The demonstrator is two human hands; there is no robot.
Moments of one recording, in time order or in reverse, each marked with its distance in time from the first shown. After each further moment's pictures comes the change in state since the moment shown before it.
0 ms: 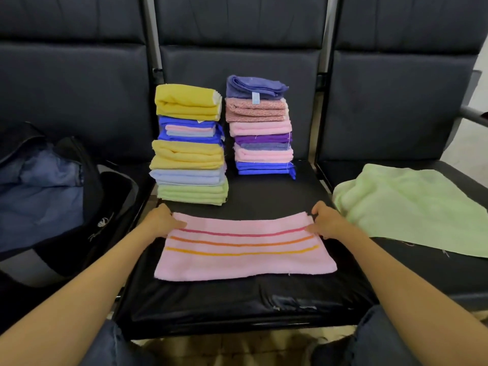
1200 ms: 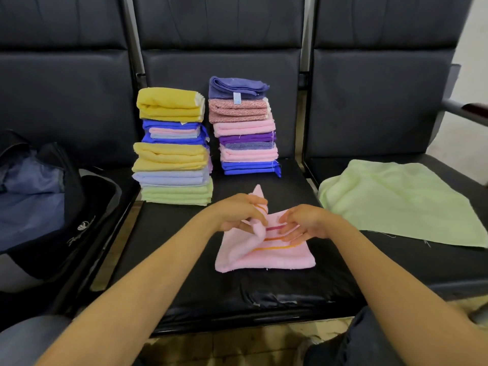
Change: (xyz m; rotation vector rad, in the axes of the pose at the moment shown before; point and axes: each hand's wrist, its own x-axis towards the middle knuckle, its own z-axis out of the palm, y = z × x) left_hand -0.076 0.163 0.074 -0.438 -0.589 0.265; right_hand -0.028 -0.024 -0.011 0.501 -0.375 0.122
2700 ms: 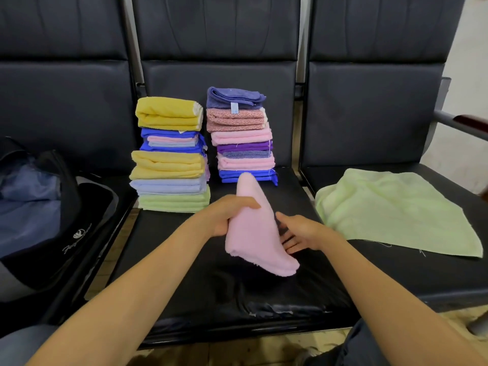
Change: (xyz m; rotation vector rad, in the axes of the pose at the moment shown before) left_hand -0.012 0.011 -0.004 -0.316 0.152 -0.038; right_hand 0.005 0.009 0.003 0.062 -0.014 0.002
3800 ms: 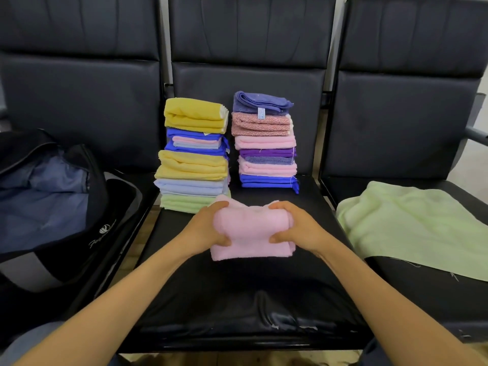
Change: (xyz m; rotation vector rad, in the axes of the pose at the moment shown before) left_hand -0.028 -0.046 -0.081 0.673 0.286 0.334; right_hand -0.020 -0.038 0.041 -0.243 0.114 -0.570
